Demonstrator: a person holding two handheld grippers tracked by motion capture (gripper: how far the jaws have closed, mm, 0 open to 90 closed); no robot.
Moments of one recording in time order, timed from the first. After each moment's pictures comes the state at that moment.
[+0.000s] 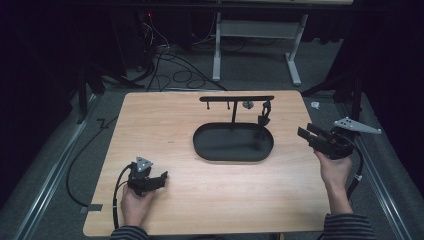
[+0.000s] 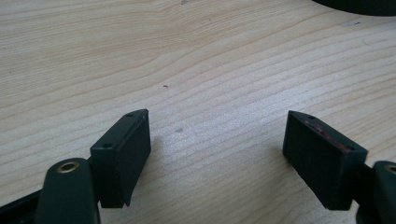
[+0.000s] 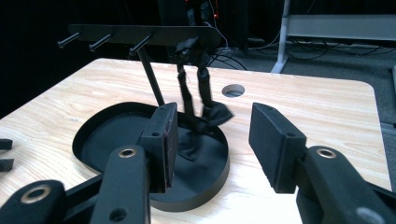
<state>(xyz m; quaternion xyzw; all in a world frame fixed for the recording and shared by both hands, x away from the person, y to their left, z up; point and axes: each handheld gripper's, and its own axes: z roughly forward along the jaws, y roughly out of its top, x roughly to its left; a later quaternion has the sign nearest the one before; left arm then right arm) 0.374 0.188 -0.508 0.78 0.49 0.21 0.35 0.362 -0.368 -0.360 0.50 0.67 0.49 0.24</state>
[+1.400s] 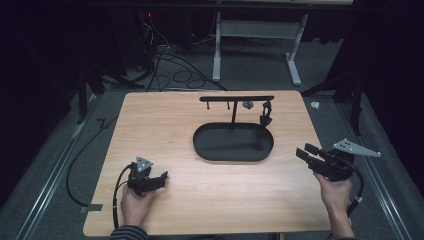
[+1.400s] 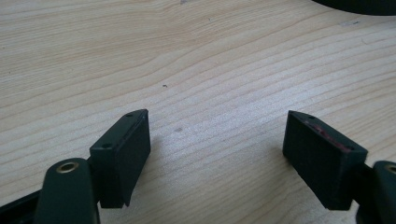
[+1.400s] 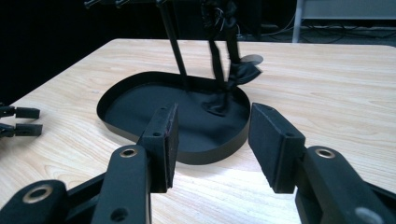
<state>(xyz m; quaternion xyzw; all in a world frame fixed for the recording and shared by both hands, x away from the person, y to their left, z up) 0.374 0.188 -0.508 0.78 0.48 0.20 0.35 0.318 -0.362 -0.389 0.49 0.68 0.50 0.21</state>
